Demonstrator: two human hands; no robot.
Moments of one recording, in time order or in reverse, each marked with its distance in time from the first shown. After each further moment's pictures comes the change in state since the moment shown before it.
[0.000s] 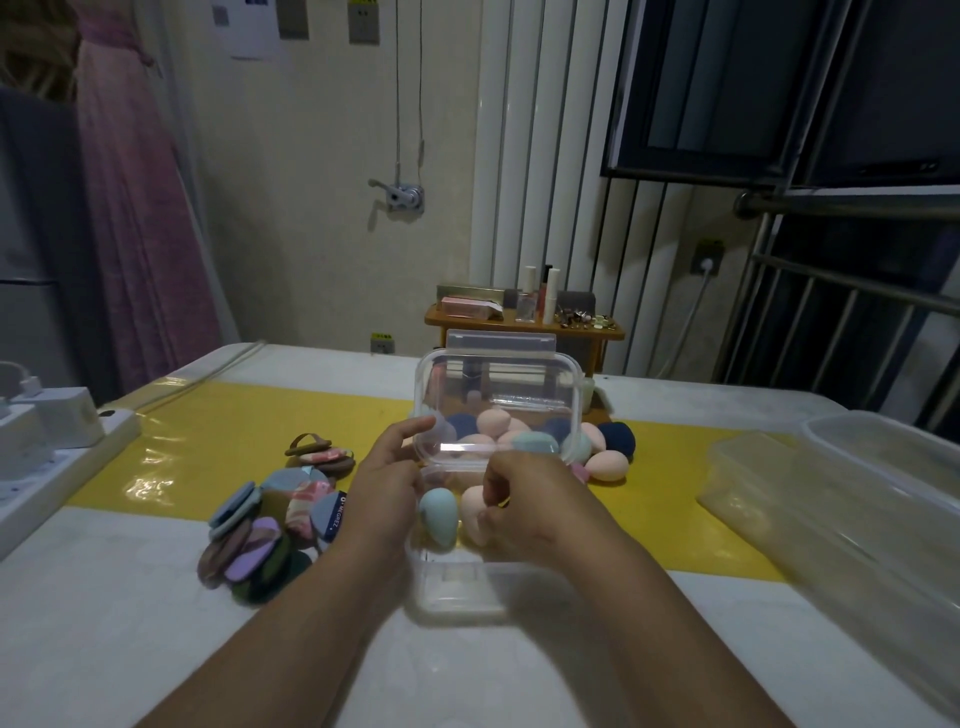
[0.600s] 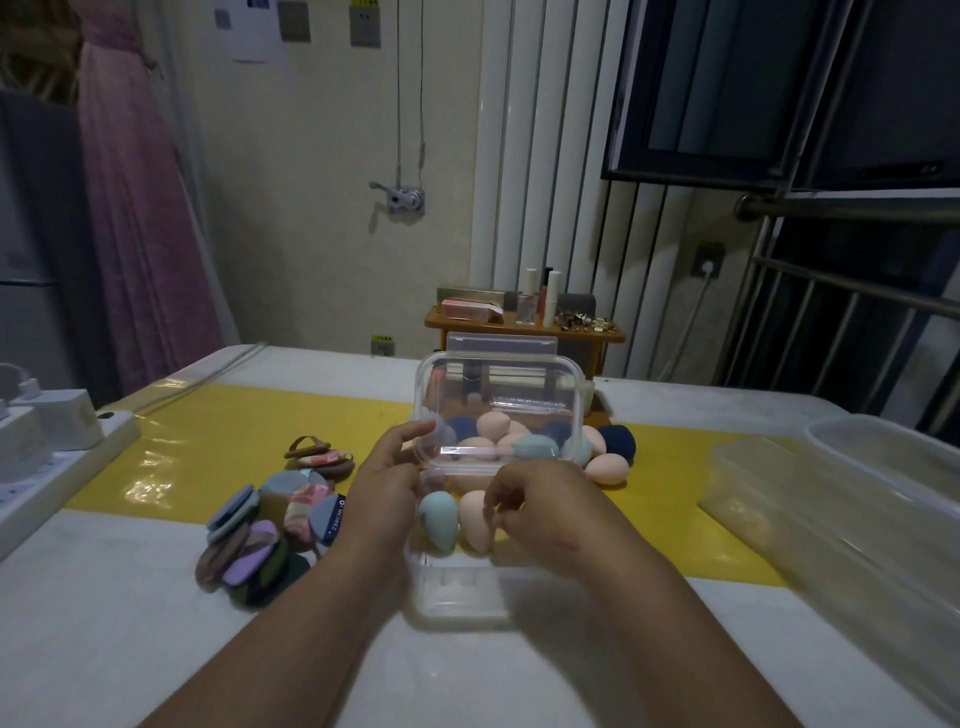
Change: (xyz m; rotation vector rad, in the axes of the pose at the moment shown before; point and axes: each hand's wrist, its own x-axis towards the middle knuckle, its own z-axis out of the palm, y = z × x) left_hand 0.007 -0.006 -0.001 -0.034 -0.005 0.006; right_hand -0.002 0.011 -0.004 0.044 0.023 -0.029
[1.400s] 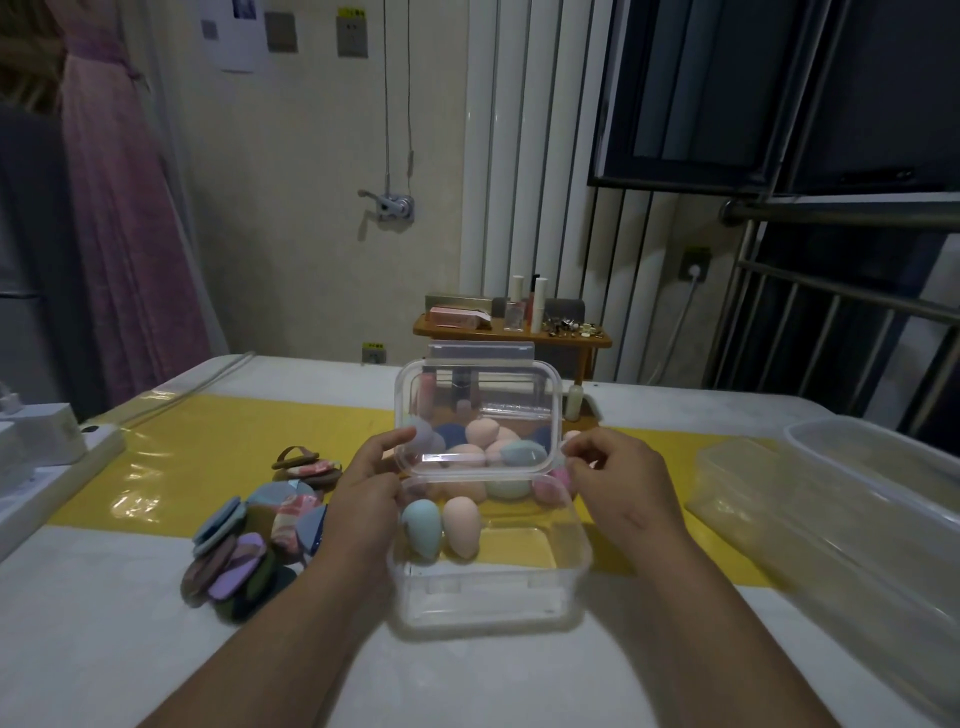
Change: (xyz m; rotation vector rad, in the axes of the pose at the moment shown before) left_hand 0.004 -0.002 -0.004 0.000 0.027 -0.005; right_hand 0.007 0.058 -0.019 0.320 0.506 0.149
